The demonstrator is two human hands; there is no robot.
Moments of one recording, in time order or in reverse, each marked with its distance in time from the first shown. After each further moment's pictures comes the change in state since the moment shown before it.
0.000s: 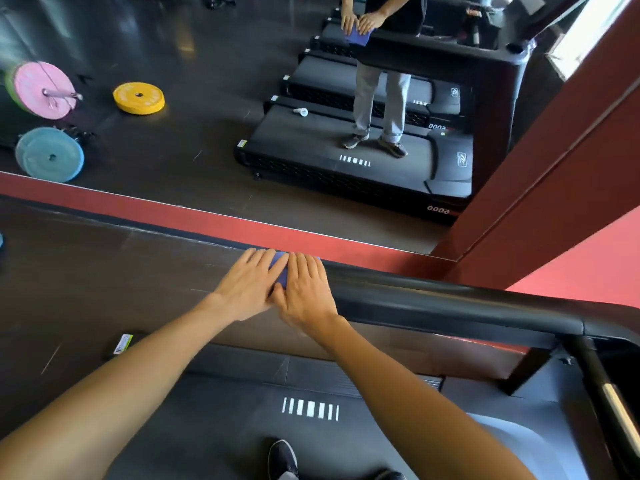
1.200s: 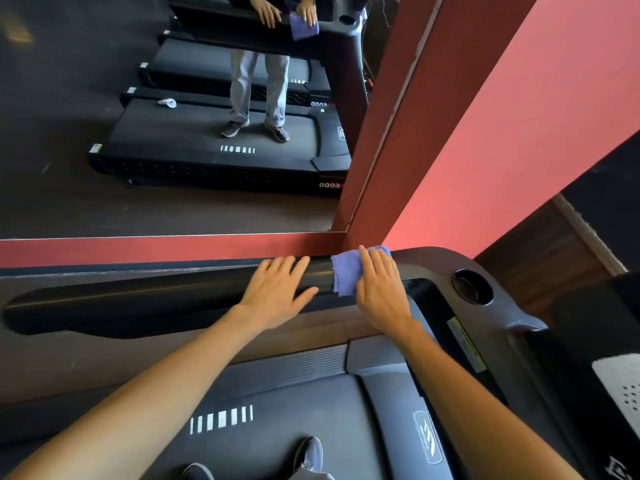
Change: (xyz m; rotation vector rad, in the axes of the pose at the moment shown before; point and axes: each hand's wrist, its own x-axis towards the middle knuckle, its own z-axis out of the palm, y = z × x) left_hand 0.175 0.337 -0.051 -0.267 0.097 0.217; right_hand -0.223 0.396 -0.098 -0.109 0.198 0.394
